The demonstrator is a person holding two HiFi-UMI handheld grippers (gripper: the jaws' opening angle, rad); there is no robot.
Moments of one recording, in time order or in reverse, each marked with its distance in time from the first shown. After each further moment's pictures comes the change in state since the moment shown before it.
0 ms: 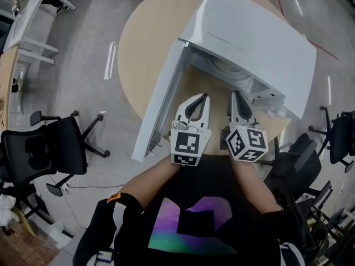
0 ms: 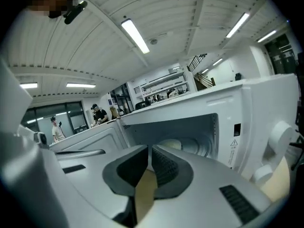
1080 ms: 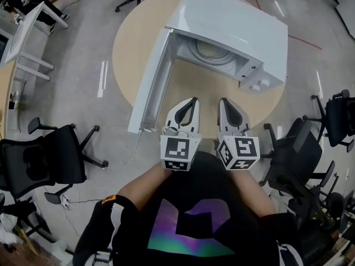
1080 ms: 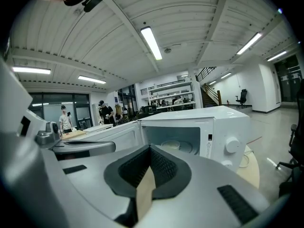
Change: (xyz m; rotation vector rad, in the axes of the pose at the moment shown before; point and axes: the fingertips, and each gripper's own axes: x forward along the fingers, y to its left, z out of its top) left arm -0.104 -0.061 -0.002 0.053 -0.076 -0.055; right arm -0.132 0.050 -0.009 -0.162 -0.042 -0.001
